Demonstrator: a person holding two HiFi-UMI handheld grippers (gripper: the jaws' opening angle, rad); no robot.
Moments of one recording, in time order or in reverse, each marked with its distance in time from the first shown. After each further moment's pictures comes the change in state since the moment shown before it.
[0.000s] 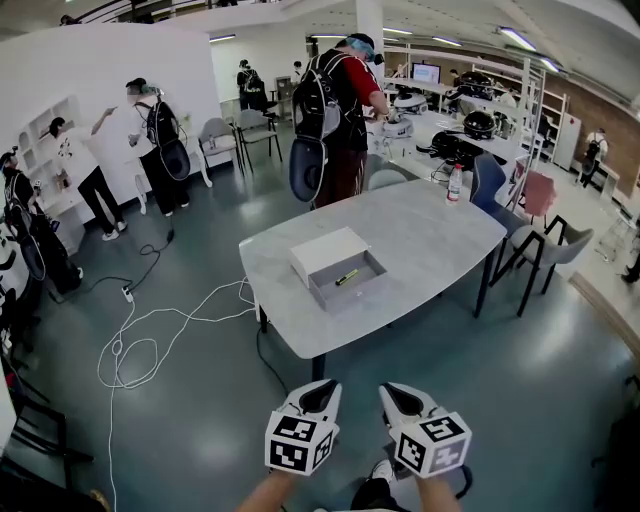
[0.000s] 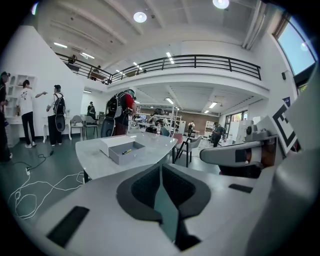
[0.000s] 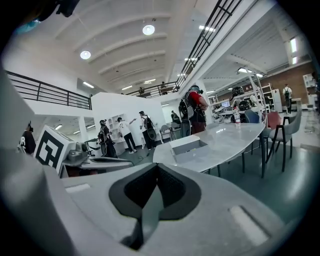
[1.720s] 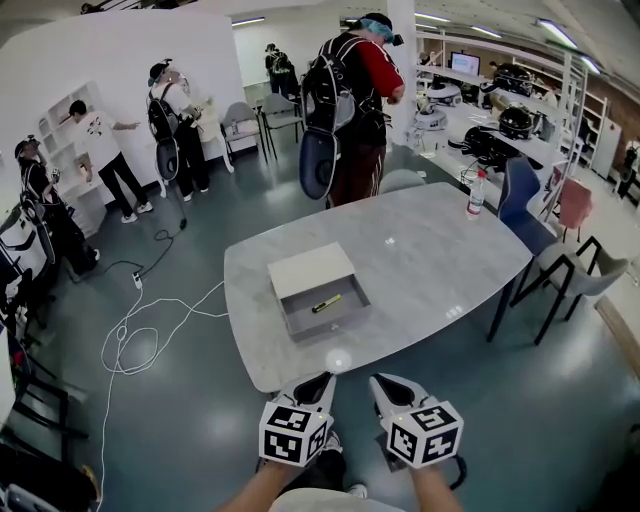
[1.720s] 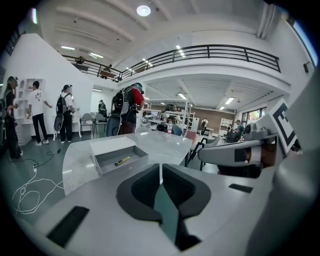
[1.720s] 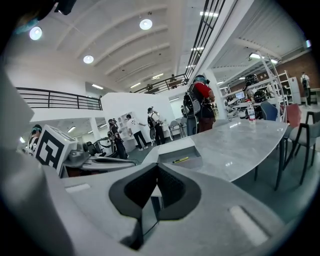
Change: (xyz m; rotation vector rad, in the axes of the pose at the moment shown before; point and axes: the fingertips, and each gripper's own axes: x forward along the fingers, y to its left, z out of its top) left arm 0.200 0.002 0.073 -0.054 0.037 0.151; right arm 0.100 -0.184 0.079 -0.010 0.067 0.176
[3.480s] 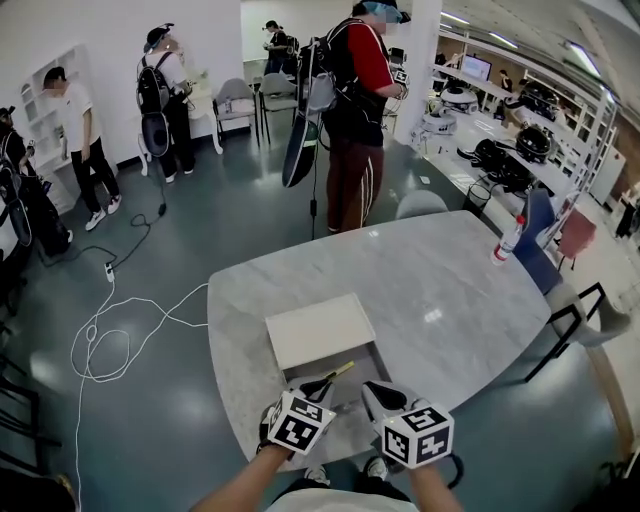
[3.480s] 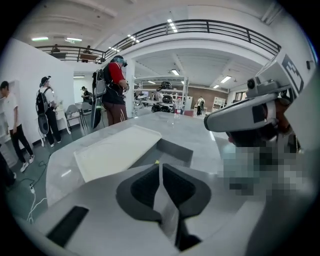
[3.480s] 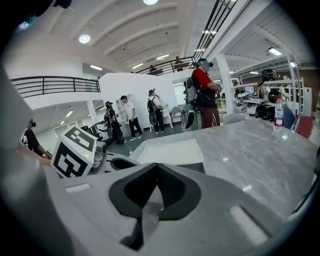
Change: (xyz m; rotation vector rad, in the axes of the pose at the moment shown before) left arm 0.199 0.196 0.039 0.145 0.250 -0.076; right arm 0.246 -0.073 0.080 -0.079 0.203 -0.008
